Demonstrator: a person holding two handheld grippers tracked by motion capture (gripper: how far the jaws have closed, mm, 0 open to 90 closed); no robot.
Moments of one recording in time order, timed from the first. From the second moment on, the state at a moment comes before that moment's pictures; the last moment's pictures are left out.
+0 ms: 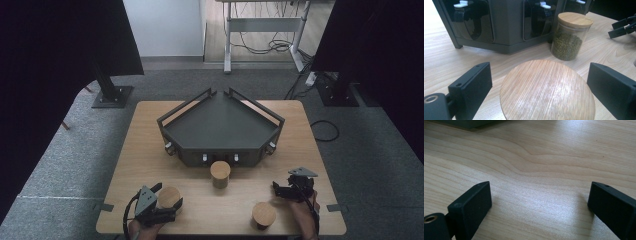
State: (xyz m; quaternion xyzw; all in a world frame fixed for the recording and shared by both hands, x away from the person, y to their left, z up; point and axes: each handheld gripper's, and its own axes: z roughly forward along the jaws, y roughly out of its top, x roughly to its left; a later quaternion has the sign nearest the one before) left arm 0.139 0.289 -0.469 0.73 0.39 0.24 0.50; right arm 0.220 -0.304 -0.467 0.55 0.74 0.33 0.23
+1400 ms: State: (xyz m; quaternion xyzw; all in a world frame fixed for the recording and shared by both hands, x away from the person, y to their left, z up) left arm 0.139 0.284 -0.469 0.76 0.38 0.24 0.47; right arm 0.220 -0.304 -0.467 0.54 0.74 0.33 0.23
